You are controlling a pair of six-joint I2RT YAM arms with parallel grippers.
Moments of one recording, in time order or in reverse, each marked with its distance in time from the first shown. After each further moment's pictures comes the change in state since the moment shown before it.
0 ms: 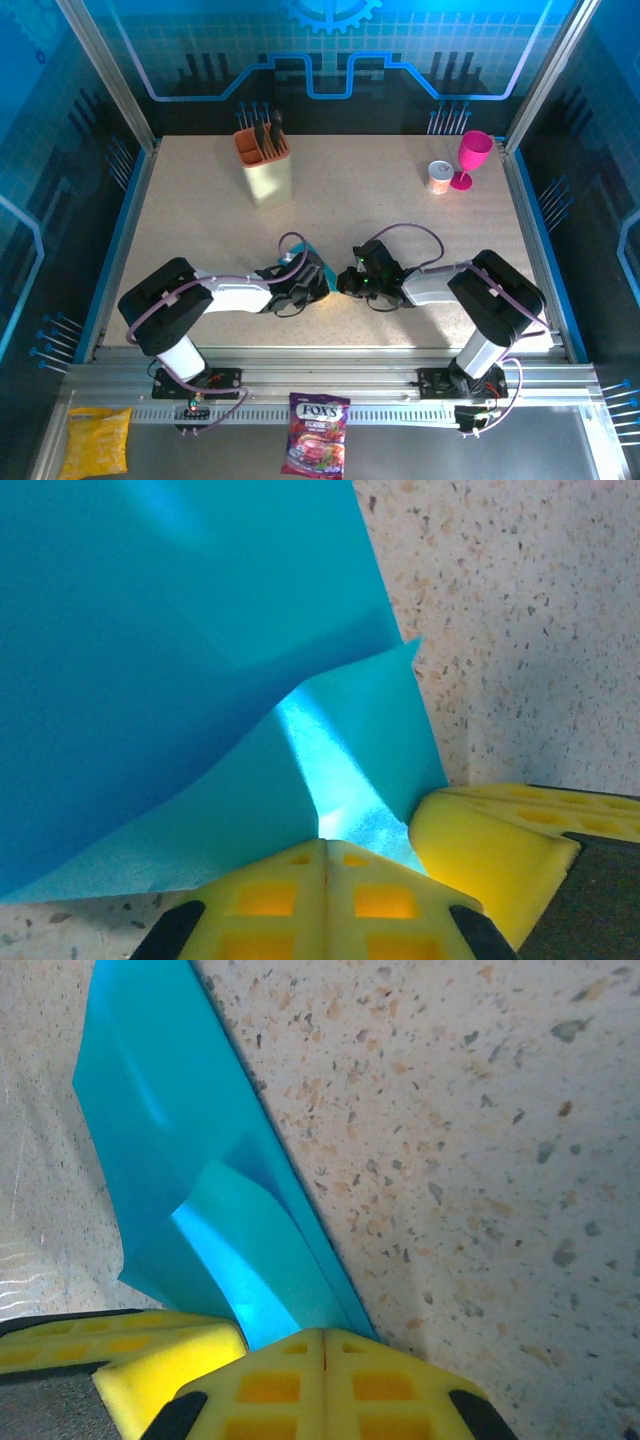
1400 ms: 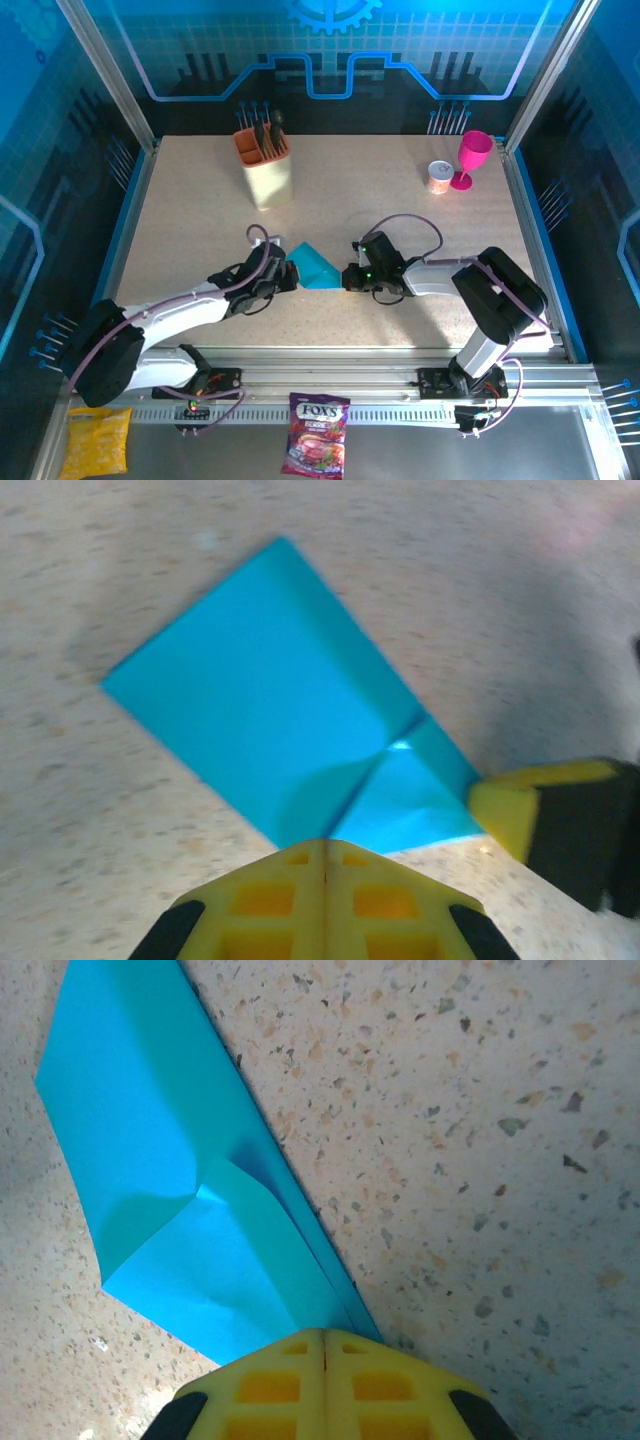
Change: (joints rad) left arm 0.131 -0.389 -0.119 -0.140 -0.053 0.348; right arm -0.060 0.002 0.087 -0.192 -0.023 -0.243
